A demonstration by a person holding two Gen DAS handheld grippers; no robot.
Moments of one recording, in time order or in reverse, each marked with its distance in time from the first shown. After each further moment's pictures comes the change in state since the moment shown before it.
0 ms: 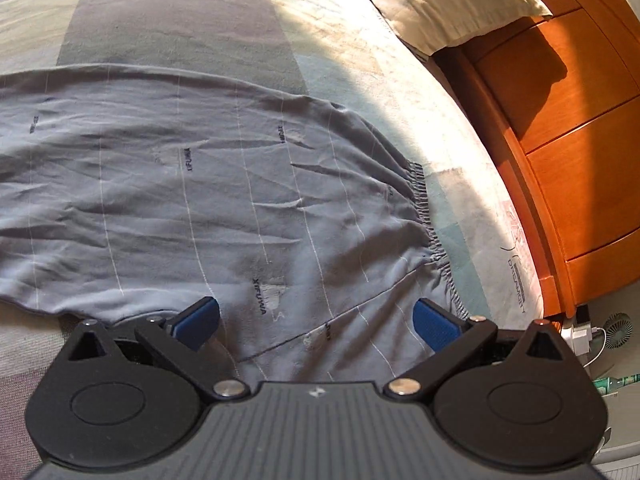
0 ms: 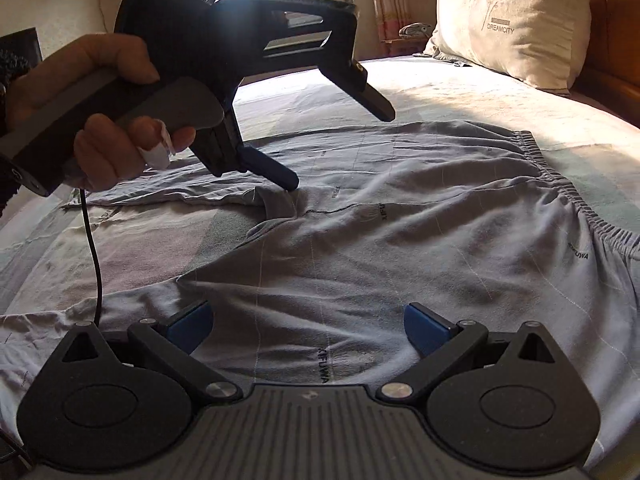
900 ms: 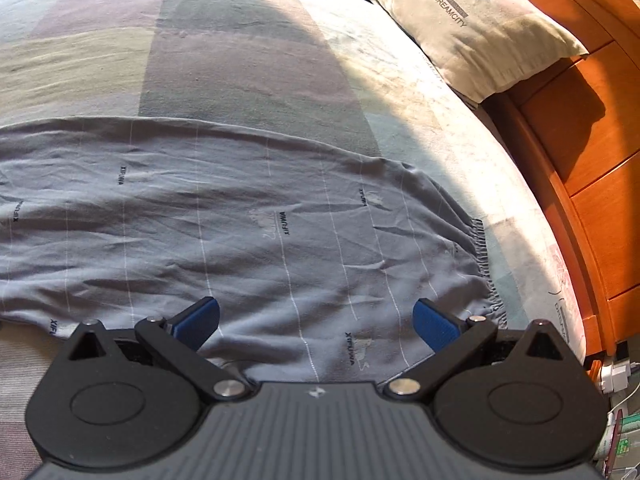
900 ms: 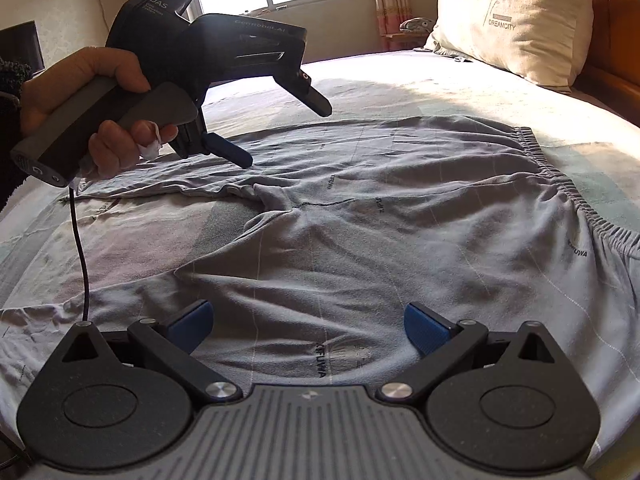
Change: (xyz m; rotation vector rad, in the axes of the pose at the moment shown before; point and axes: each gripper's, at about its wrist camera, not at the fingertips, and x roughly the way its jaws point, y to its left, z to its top) left arm -0.018 0.024 0.020 -0.016 -0.104 0.111; right arm 0.002 0.002 0.000 -0.022 0.024 -0.012
